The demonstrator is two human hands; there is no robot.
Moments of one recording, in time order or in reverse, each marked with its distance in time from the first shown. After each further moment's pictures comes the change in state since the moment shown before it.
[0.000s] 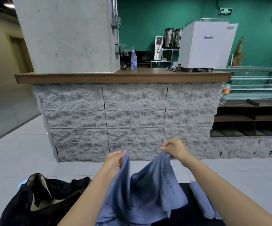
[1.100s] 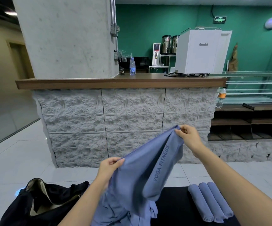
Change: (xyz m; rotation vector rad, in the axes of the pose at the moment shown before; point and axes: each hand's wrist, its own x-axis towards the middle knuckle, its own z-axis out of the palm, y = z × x) left_hand -0.014 -0.012 -0.024 0.266 -0.083 0.308; right_hand 0.003 -0.015 -0.060 0.156 0.252 -0.268
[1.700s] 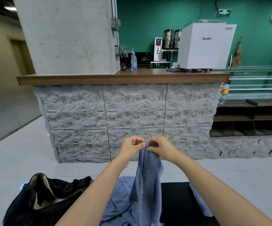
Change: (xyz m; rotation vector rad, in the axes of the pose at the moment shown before) left_hand 0.004 0.064 0.068 0.119 -0.175 0.147; right_hand -0.038 -0.011 0.076 -0.348 -0.464 -0.269
